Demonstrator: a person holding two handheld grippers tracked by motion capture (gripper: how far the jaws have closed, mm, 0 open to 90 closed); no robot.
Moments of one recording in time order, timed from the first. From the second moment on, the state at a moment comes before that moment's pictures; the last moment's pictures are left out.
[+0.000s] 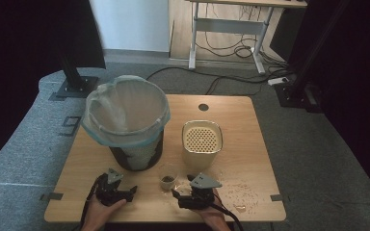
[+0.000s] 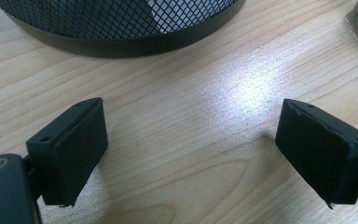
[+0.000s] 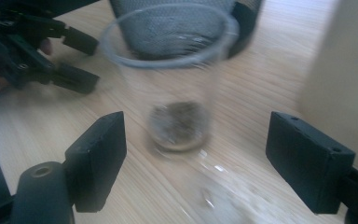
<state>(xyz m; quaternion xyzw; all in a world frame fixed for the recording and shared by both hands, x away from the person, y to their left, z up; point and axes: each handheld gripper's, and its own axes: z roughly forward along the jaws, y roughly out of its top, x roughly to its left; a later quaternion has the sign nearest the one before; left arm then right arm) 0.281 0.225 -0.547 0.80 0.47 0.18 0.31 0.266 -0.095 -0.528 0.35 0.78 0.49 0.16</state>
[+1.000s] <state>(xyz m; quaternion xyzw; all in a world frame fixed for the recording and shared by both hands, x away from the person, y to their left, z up) 0.280 0.225 -0.547 0.80 0.47 0.18 0.31 0.282 -0.089 -0.504 0.33 0.76 0.53 0.18</state>
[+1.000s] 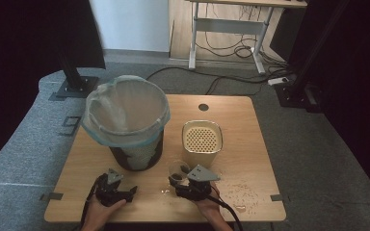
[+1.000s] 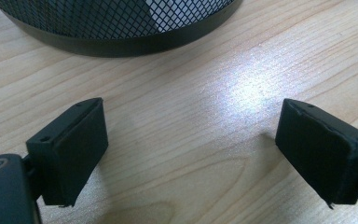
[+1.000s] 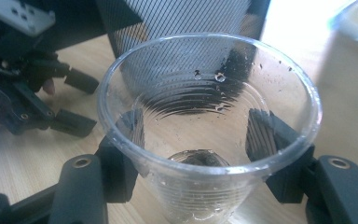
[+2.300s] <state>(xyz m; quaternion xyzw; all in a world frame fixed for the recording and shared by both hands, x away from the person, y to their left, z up) 0.281 0.225 -0.547 0.80 0.47 0.18 0.31 0.280 -0.194 -0.394 0.36 0.68 0.58 0.28</state>
